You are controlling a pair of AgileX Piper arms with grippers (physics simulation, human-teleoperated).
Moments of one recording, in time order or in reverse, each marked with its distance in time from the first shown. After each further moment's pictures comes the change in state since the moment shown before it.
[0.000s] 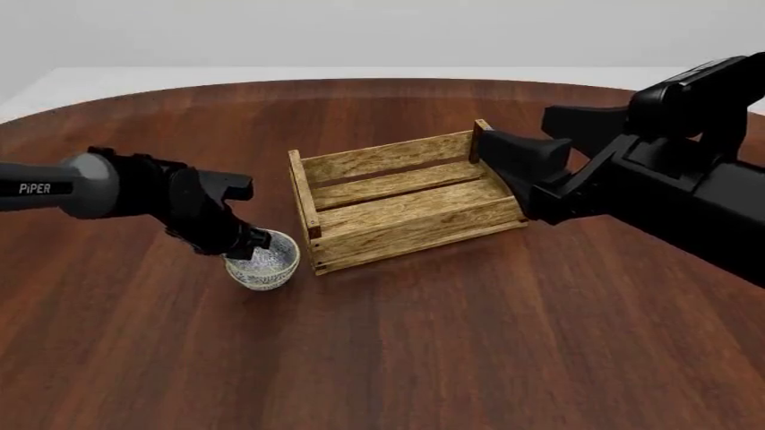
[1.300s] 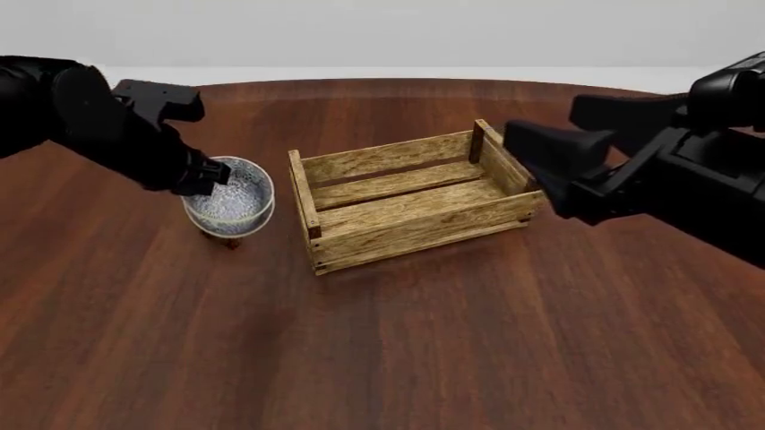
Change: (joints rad) left arm 0.019 -0.342 -0.098 0.270 0.067; right arm -0.004 -0.083 -0.007 0.055 -0.002
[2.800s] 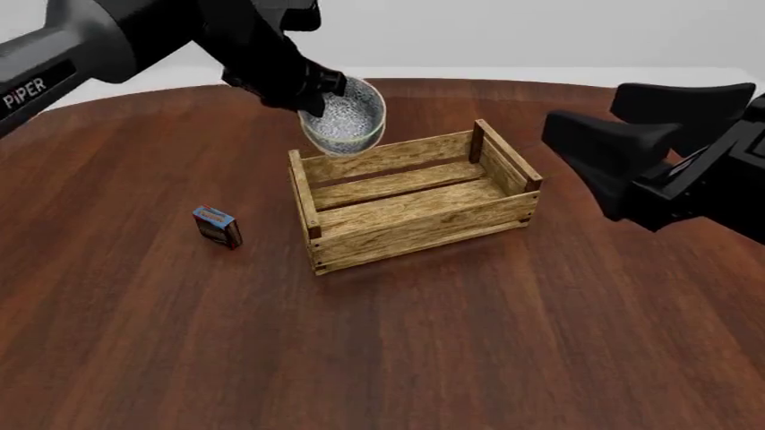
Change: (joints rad) left arm -0.254 0.340 -0.667 0.218 -0.156; right arm -0.012 -0.101 -0.016 0.088 -0.008
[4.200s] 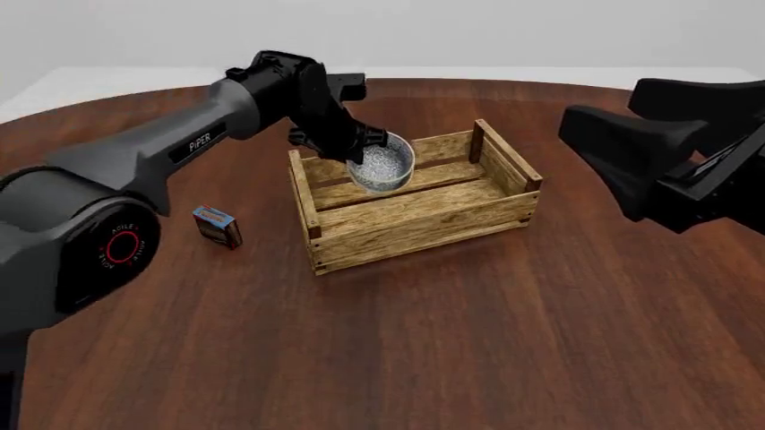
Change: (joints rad) left arm -0.024 0.376 -0.189 -0.100 -0.125; right arm -0.010 -0.035 -0.004 0.023 -0.002
